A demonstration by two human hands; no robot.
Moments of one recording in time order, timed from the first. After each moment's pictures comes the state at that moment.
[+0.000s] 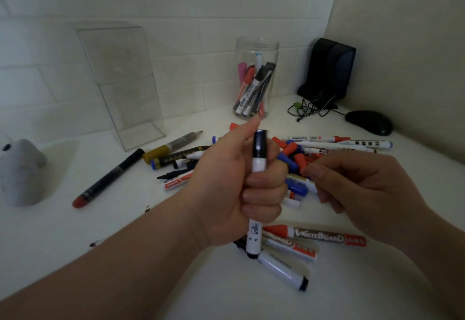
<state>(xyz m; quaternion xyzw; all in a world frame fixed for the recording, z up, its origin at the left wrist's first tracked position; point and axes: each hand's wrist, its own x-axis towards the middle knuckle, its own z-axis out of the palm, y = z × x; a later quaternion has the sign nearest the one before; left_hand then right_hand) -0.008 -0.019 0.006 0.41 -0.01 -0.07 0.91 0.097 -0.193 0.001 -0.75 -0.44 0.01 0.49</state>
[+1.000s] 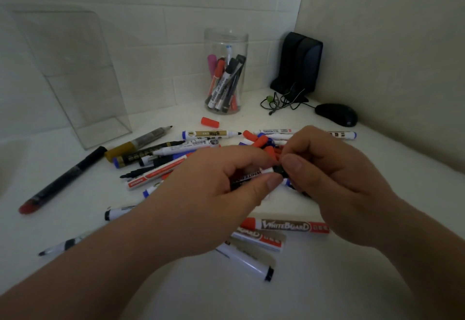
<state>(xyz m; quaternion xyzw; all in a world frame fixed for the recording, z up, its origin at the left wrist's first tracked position) -0.027 -0.037 0.015 0.89 -0.04 0.19 0.41 0.086 -0.204 0.016 -0.73 -0.54 -0.02 0.42</state>
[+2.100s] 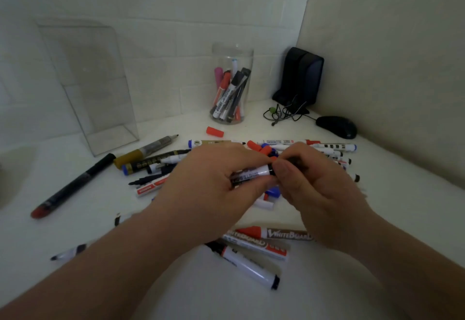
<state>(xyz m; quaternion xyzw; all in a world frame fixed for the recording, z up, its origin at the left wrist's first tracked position) -0.016 -0.022 0.008 0.92 -0.06 0.28 0.26 0.077 -0.183 0.005 -0.77 -0.45 0.01 0.45</state>
